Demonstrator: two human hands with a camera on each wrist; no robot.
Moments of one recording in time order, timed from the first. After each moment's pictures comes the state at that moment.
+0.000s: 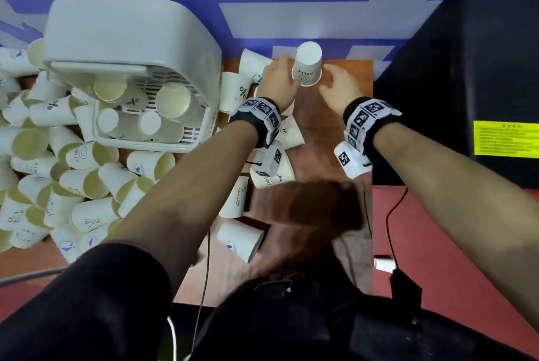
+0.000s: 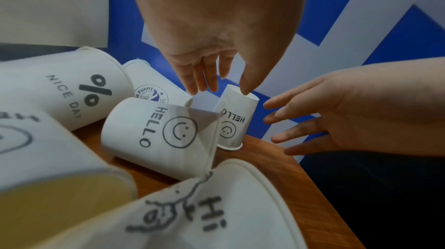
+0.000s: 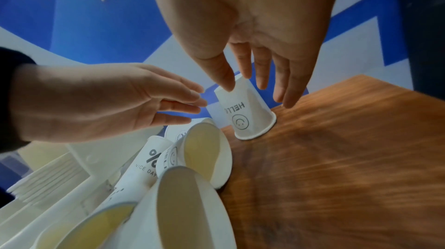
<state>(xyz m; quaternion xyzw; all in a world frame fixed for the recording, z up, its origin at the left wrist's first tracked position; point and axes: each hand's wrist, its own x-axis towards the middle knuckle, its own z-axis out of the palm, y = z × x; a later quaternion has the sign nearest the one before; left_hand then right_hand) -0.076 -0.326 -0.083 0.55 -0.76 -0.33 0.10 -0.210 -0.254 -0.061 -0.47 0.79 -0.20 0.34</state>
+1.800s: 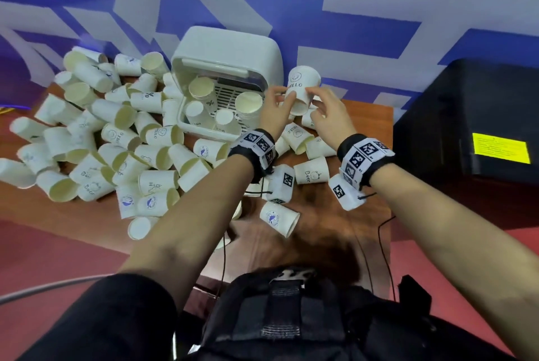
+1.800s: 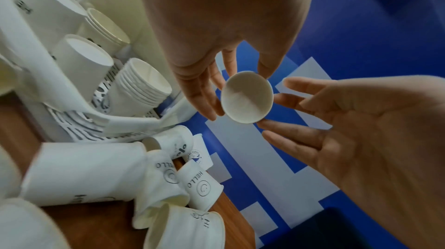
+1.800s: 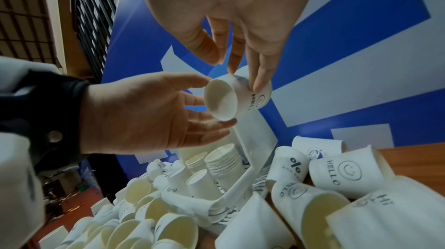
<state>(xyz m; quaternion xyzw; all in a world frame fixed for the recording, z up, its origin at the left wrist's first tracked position) 0.068 -0.232 0.017 0.54 -0.50 -0.55 0.40 -0.058 -0.177 0.046 -0.59 0.63 -0.39 0.33</state>
